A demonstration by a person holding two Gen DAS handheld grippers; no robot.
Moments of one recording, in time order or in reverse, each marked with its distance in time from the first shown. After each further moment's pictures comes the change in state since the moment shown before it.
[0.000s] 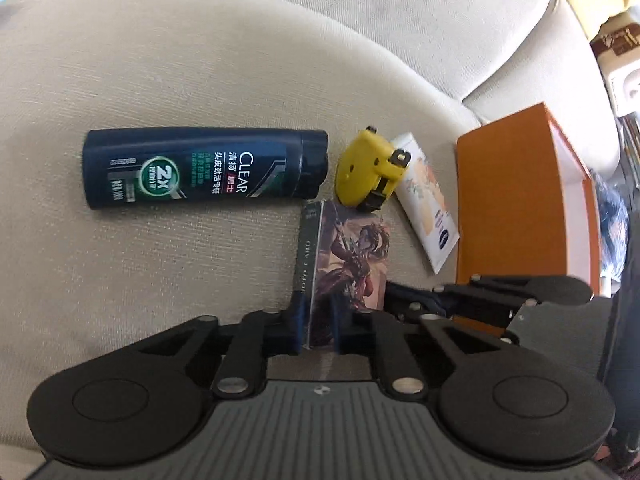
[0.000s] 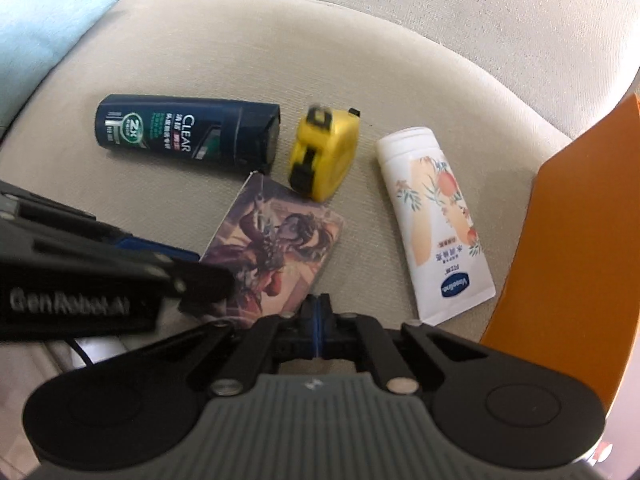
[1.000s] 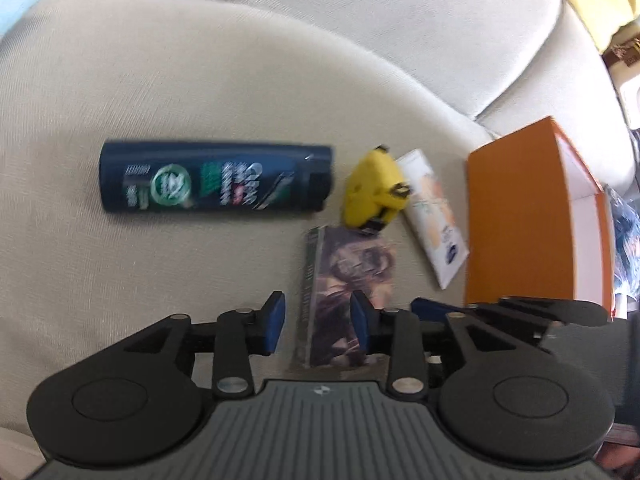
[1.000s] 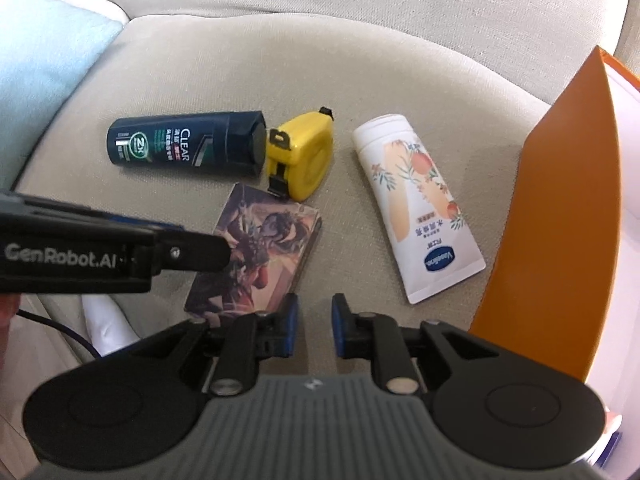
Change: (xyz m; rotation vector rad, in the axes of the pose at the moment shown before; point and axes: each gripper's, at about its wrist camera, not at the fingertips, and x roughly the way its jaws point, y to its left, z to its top) left arm 0.007 -0.009 -0.003 -0.020 -0.051 0.074; right arm -0.031 -0.030 -0.030 0.058 -0.054 0.090
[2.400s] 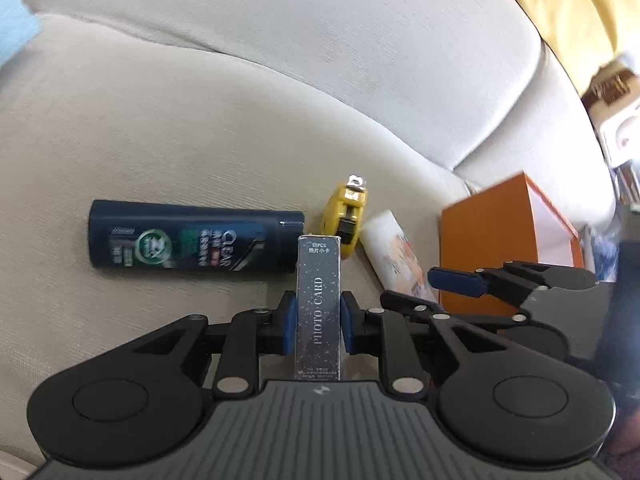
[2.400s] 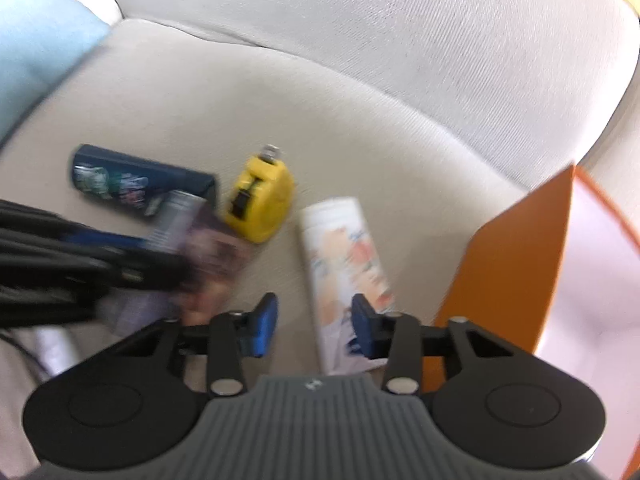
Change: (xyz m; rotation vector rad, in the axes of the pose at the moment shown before) left arm -0.019 -0.004 0.011 -0.038 -0.148 -0.074; right arm 0.024 0.008 0.069 -0.238 -0.065 -0.147
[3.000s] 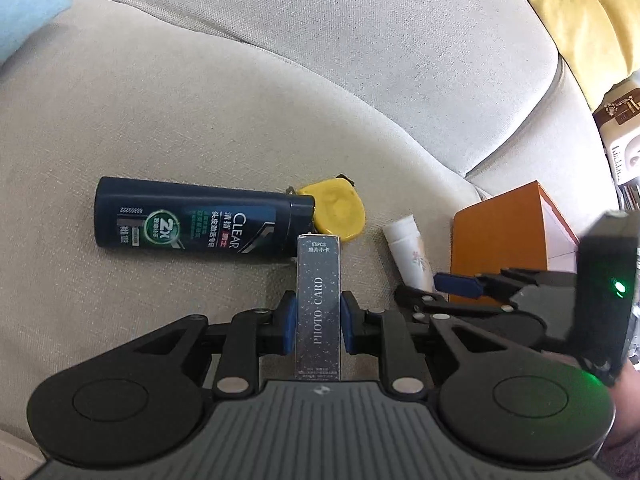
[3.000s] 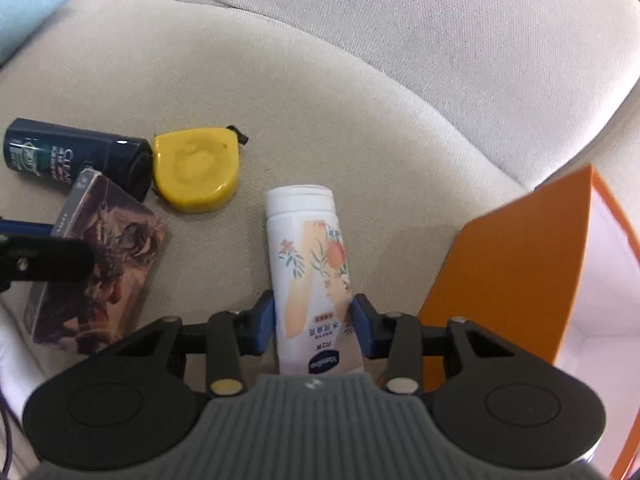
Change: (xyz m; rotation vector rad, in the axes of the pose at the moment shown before) left arm -0.002 0.013 -0.006 -0.043 0.002 0.018; right arm 0.022 -0.004 0.012 -0.034 0.080 -0.056
